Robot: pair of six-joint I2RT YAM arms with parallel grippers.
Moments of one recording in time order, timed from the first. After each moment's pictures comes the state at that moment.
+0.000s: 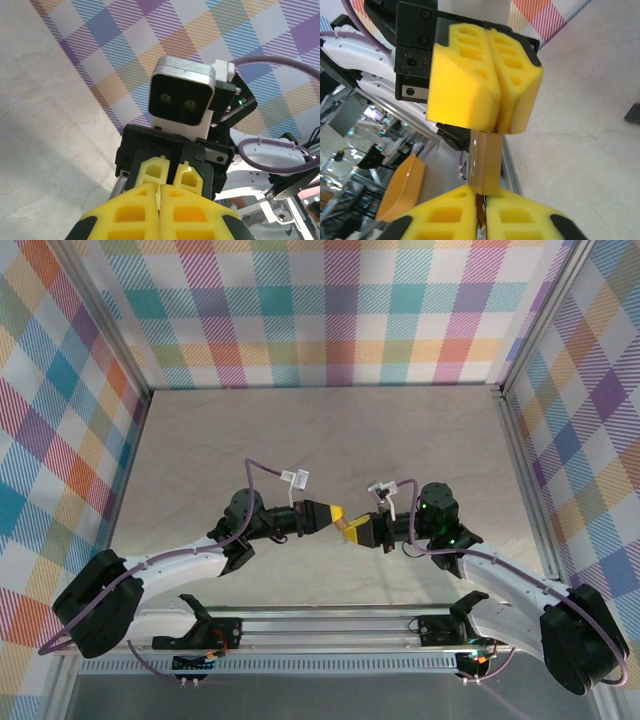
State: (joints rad) left arm -0.76 1.24 0.49 0.78 0.63 -1.02; right arm 0.57 1.02 0.41 0.44 -1.04 0.62
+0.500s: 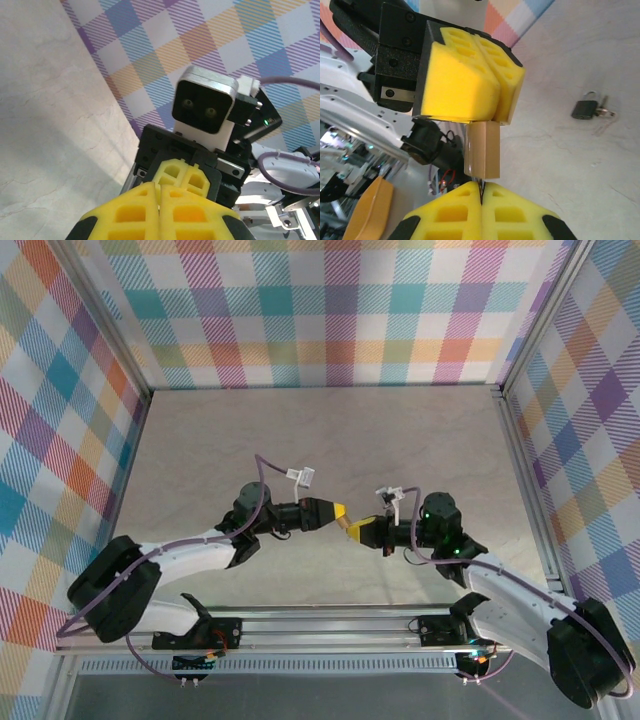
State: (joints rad) left arm -0.71 1.36 0.54 0.78 0.67 -1.03; right arm 0.57 0.91 0.32 0.36 -0.83 0.59
